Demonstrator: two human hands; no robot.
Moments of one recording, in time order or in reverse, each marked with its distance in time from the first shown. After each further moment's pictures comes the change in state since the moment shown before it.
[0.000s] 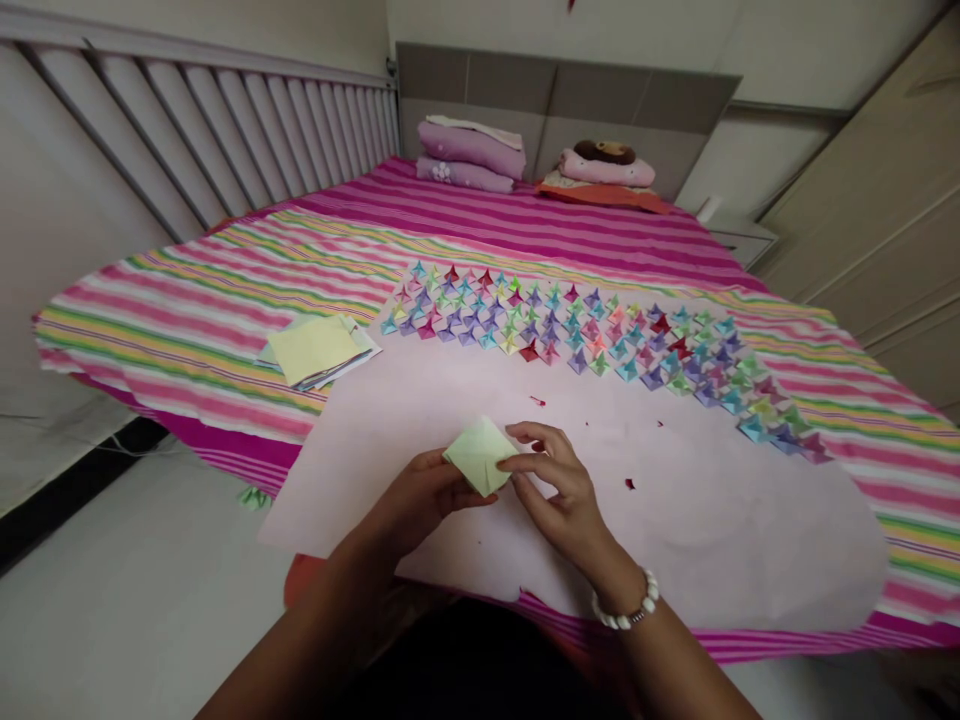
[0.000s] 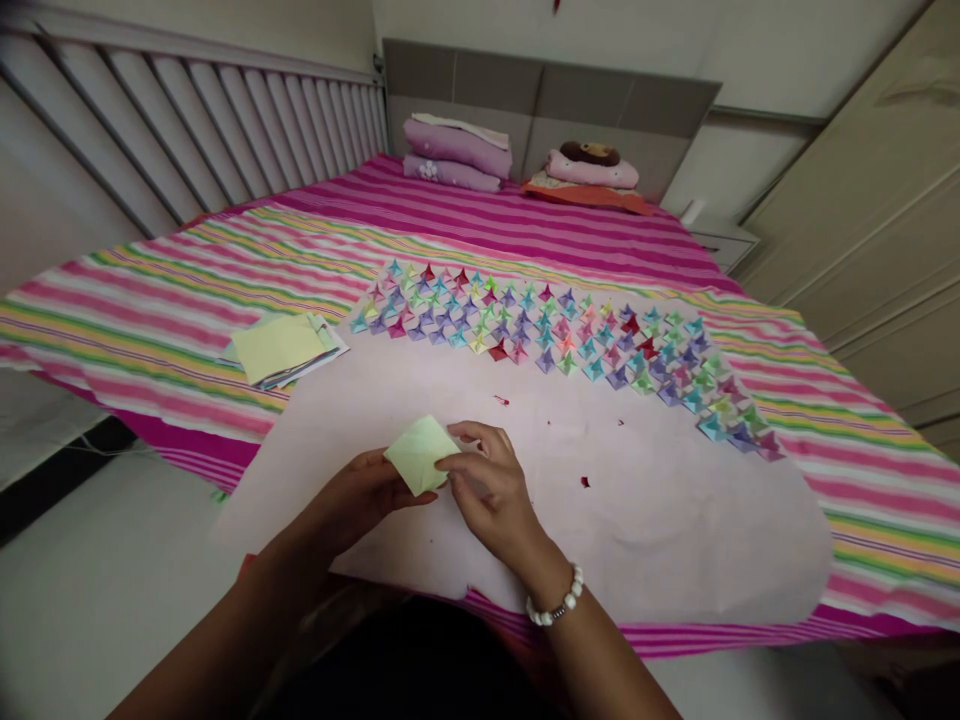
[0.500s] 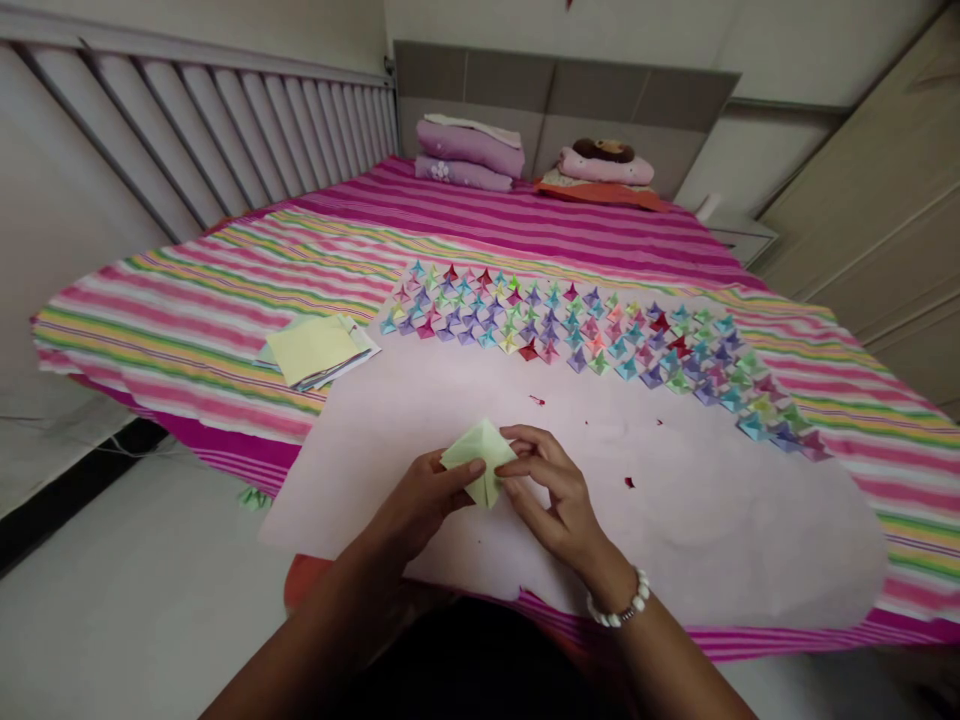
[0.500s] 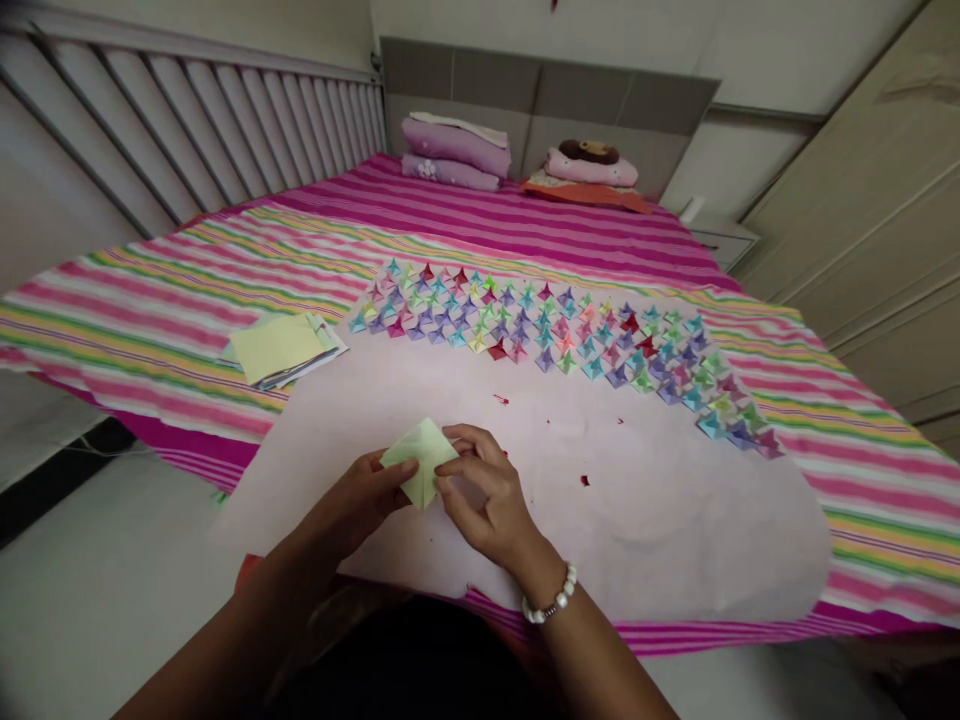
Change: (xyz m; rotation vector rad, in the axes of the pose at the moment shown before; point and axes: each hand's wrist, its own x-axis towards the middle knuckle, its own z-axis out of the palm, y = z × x) left_hand 0.002 -0.009 -0.001 0.066 0.003 0.068; right_hand -0.001 -0.004 0.005 0.172 -0.036 0.057
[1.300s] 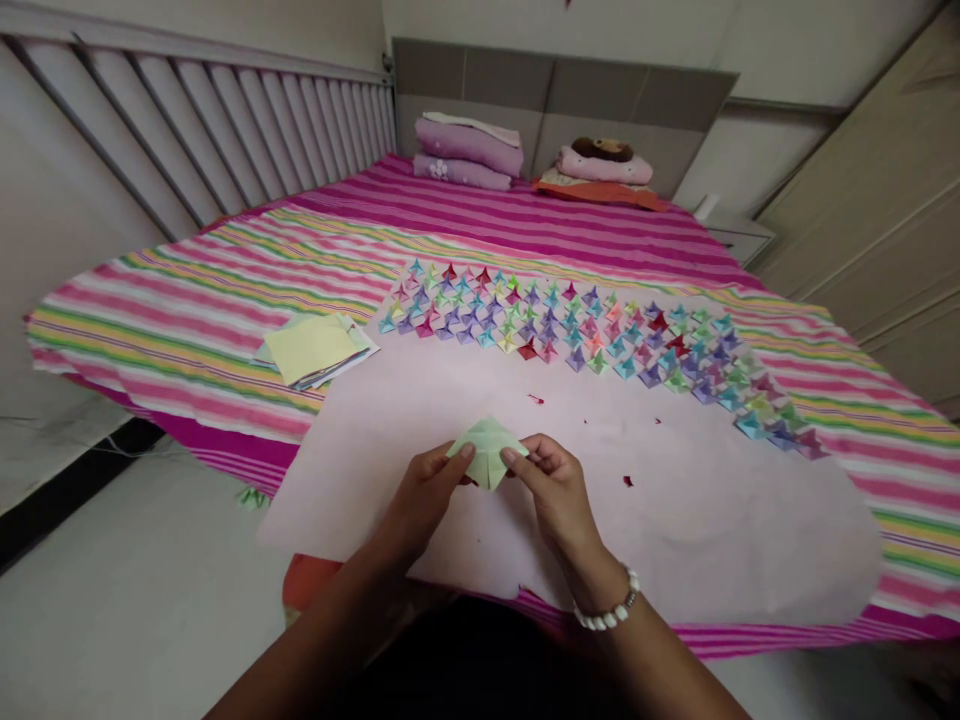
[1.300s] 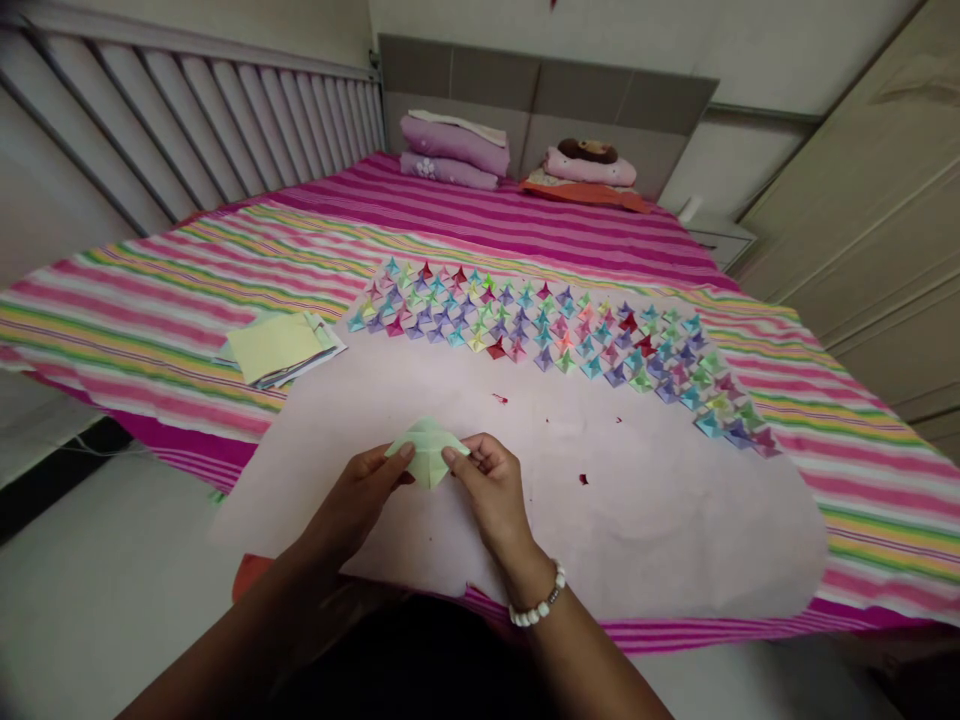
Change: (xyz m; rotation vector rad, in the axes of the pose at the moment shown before) left_hand -0.002 0.002 0.008 0.449 0.232 0.191; right_hand 0.001 0.014 0.018 0.506 0.302 0.615
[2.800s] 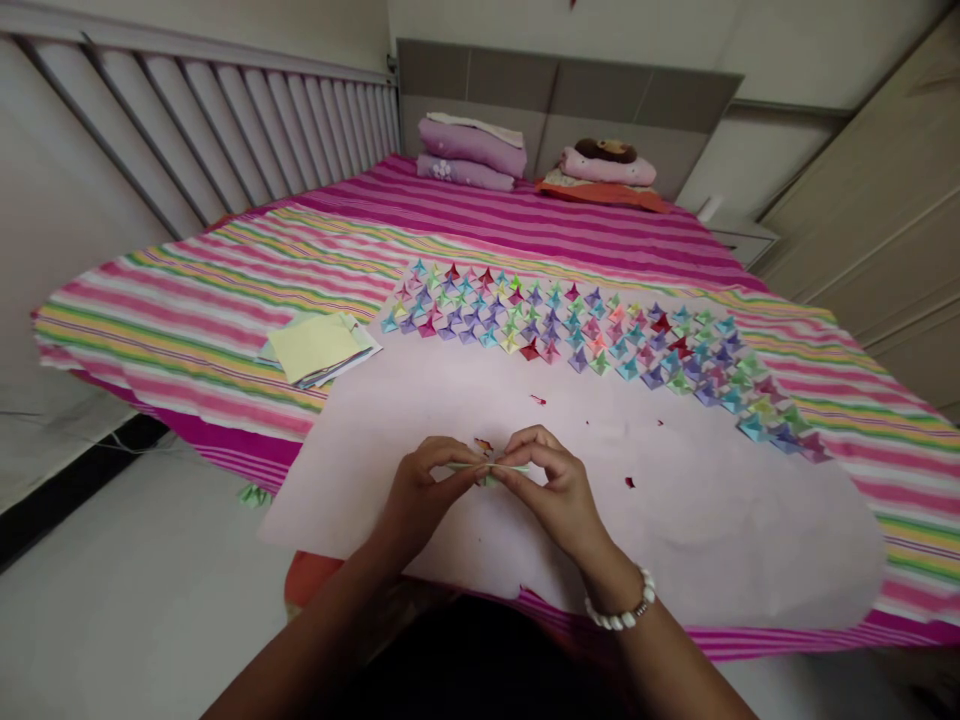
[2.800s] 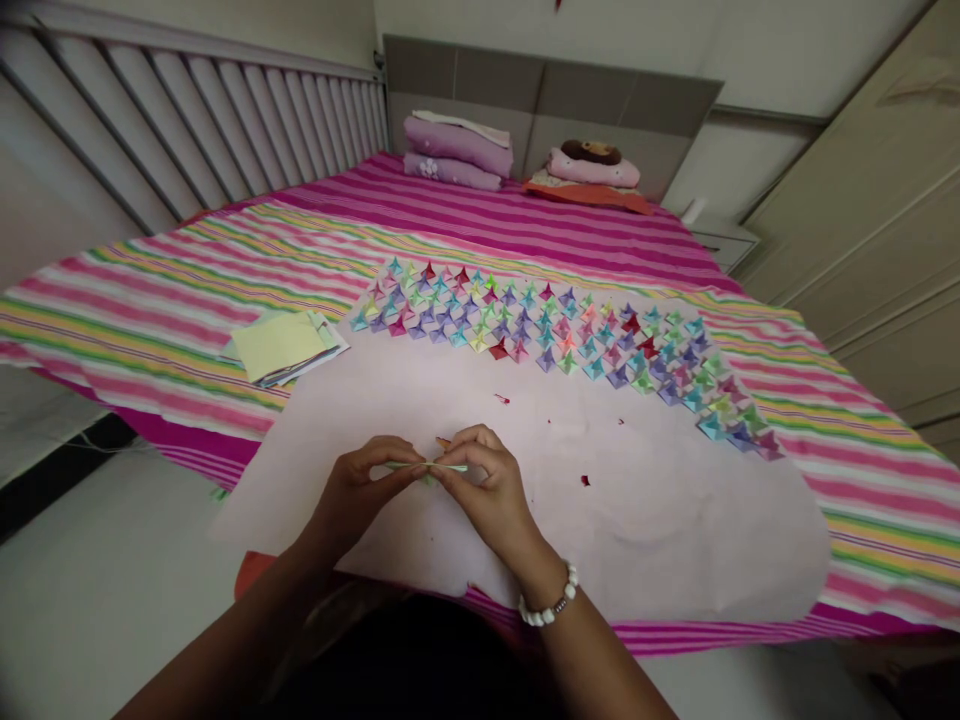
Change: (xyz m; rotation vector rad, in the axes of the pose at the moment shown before) left_hand -0.003 0.001 -0.010 0.229 0.047 0.335; right_hand -0.001 -0.020 -0.003 -0.439 -0.163 -0.402
